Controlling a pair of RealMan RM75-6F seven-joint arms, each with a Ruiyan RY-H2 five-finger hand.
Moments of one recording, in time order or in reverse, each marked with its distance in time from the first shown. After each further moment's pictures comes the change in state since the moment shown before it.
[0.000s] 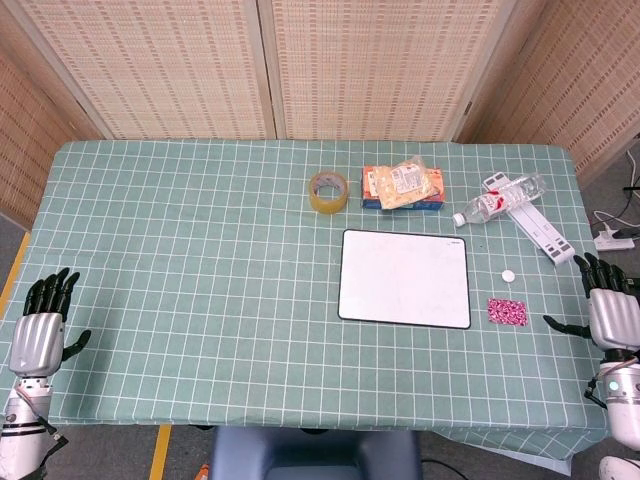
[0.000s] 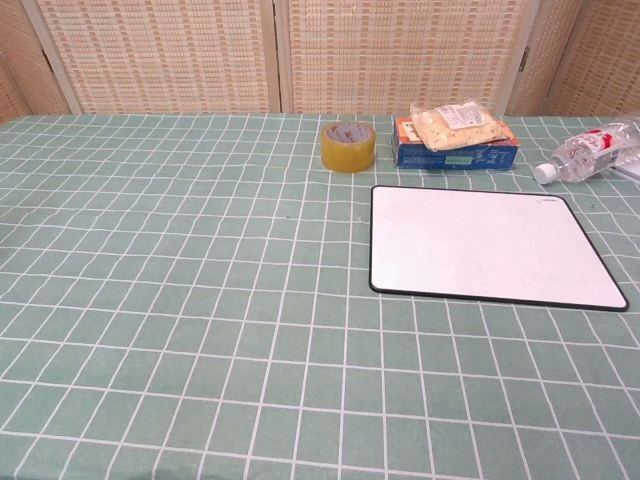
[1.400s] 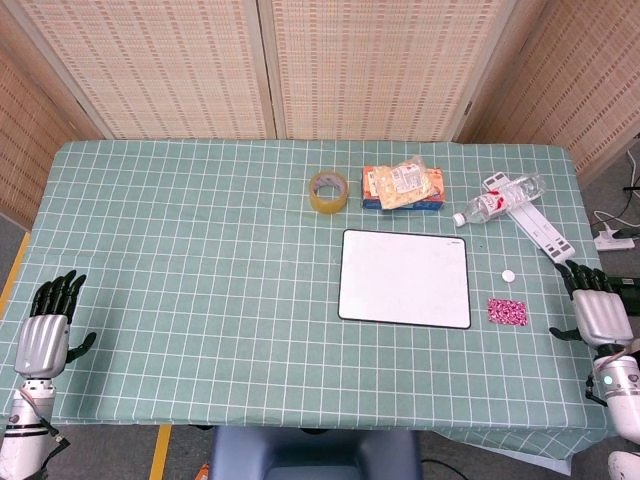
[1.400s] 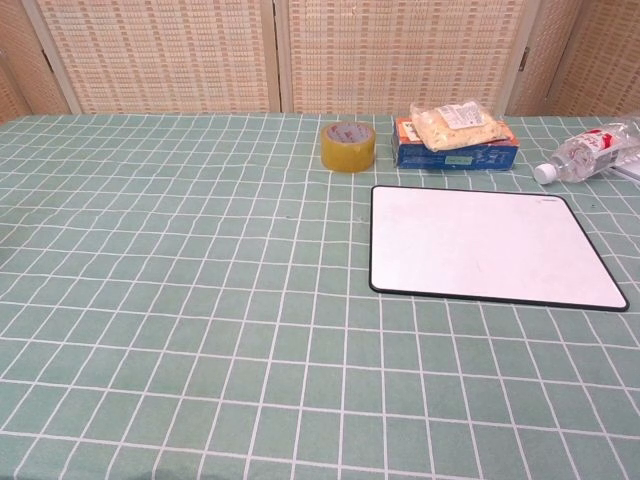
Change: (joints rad) left arm -0.001 -0.002 0.014 0.001 0.018 -0.003 -0.031; right arm 0.049 0.075 -0.051 -0.065 -0.004 -0.144 -0.110
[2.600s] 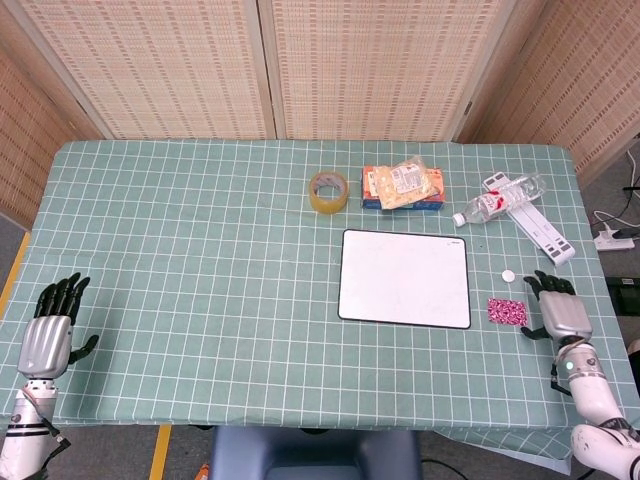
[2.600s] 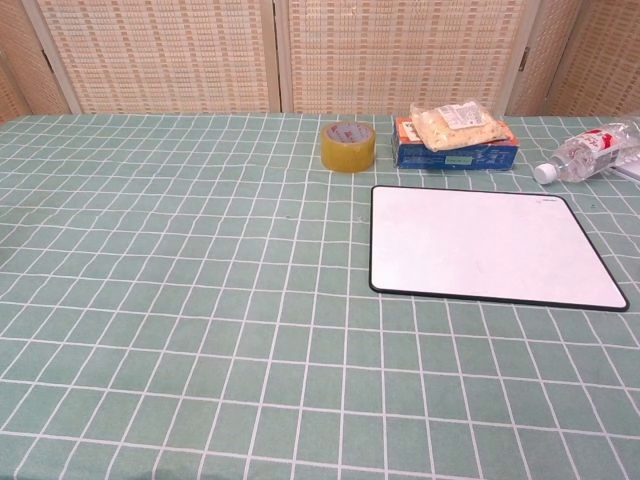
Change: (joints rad) left arm -0.003 -0.003 0.009 0.012 0.000 -0.023 -0.015; right arm 0.093 -0.065 0.022 -0.044 0.209 -0.217 -0.173
